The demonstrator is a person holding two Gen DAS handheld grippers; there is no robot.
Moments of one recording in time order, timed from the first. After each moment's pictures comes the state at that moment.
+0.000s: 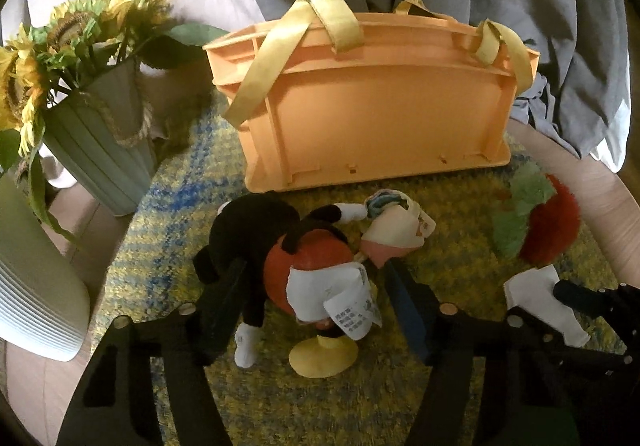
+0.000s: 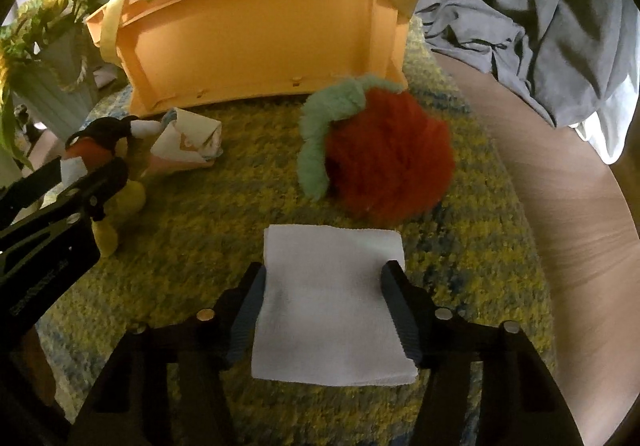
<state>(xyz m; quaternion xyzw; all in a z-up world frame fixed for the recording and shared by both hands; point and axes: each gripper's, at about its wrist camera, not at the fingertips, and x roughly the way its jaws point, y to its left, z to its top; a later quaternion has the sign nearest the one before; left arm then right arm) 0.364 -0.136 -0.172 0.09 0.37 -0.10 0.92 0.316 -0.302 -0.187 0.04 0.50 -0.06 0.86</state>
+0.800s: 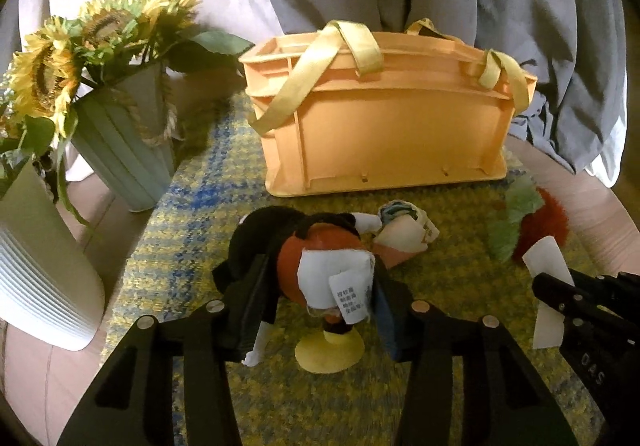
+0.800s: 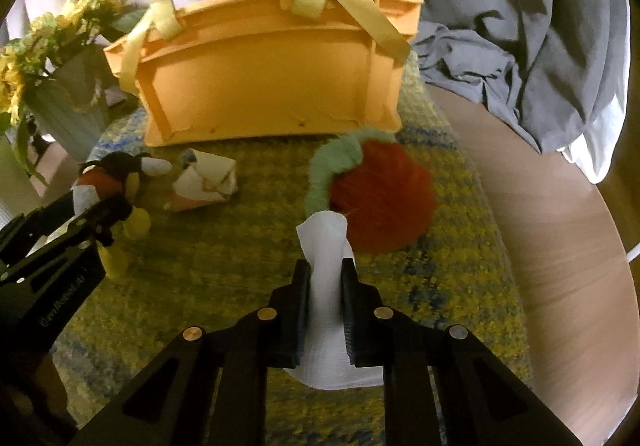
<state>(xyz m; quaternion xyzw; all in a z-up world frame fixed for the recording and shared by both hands) 0.346 -0.116 -0.155 0.07 0.36 -0.09 0.93 0.310 -0.294 -0.152 0.04 0.46 -0.05 0.89</state>
